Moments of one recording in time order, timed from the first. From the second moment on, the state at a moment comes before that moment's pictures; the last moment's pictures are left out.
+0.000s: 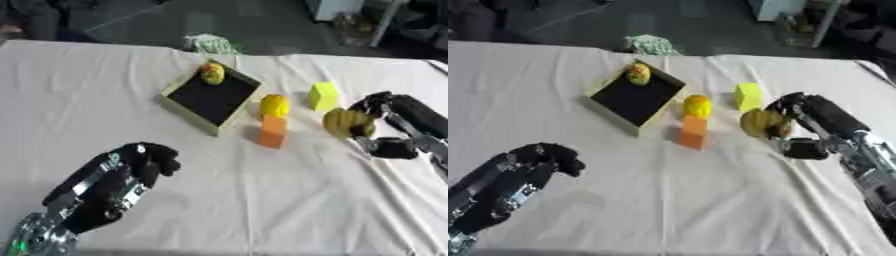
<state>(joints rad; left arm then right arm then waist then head) -0.09 0.26 -0.32 -1.98 0.04 0.03 -0.48 -0.26 -0.69 0.14 -1.59 0.65 -0.26 0.09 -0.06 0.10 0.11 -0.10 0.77</state>
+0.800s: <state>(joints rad) -0.11 0.25 -0.34 -1.98 0.05 0.03 -0.50 -0.64 -0.64 0.22 -1.43 0.53 -0.30 0.24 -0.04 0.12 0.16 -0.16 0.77</state>
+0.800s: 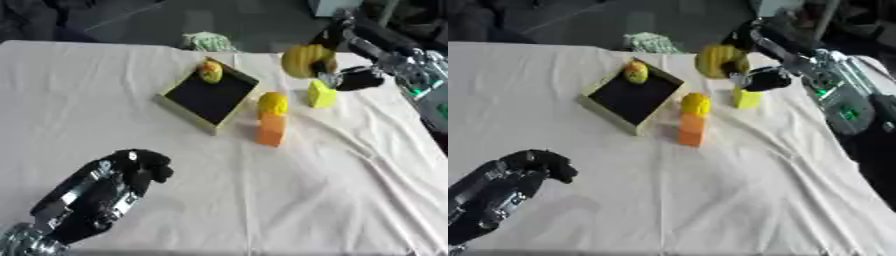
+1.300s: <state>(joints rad) -0.13 0.24 -0.35 -1.98 0.06 0.03 -0.52 -0.84 -0.46 0.24 -1.21 0.66 -0.29 0.31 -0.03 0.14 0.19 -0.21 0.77</state>
